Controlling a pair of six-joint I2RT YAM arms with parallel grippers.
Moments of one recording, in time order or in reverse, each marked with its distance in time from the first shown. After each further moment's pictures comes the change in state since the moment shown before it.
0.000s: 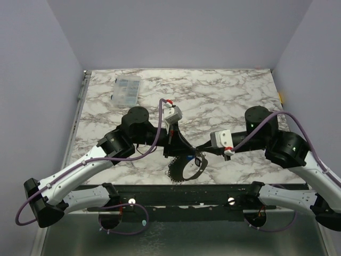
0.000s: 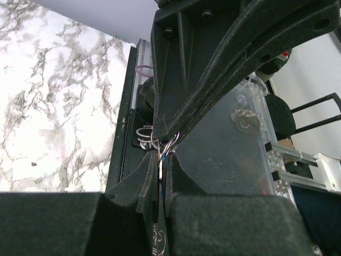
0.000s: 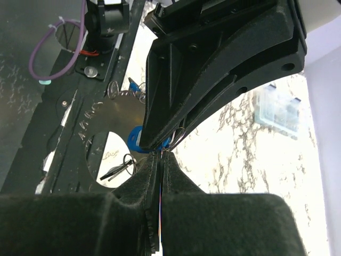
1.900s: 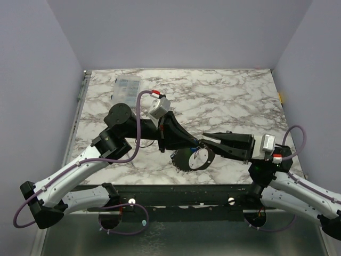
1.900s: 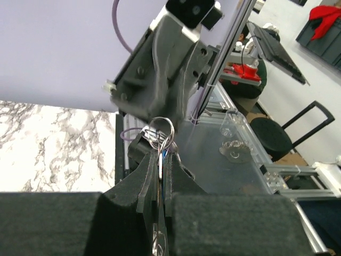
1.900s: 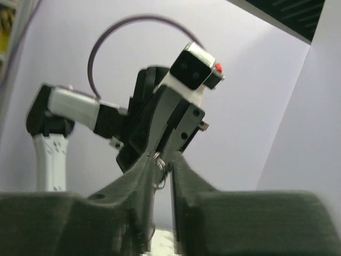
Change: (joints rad) left arm 0.007 -0.016 0.080 0.292 0.106 -0.075; right arm 0.001 -0.210 -0.731 1.780 0.089 0.698
